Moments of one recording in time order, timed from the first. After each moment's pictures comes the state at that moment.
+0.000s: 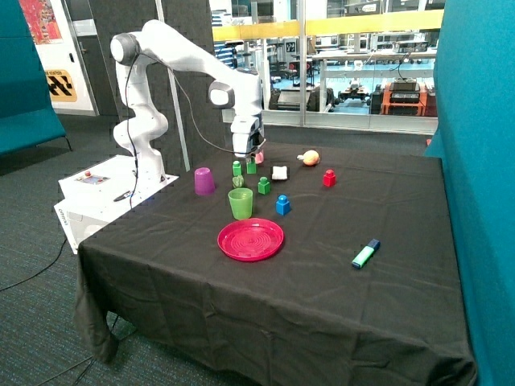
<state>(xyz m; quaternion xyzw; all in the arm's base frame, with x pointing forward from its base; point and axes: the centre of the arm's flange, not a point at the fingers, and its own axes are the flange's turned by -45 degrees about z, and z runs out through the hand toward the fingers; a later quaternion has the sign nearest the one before) 0.550 -0.049 0.400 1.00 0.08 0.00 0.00</state>
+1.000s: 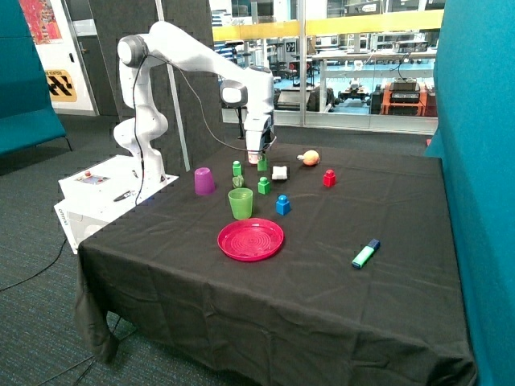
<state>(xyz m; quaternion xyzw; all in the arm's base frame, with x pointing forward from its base) 0.576 -0.024 0.402 1.00 0.09 0.00 0.00</state>
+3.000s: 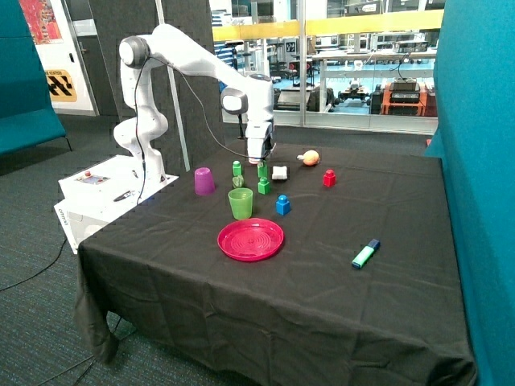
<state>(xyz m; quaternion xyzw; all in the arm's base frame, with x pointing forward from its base) 0.575 -0.023 0.378 0.99 0.12 0.00 0.00</state>
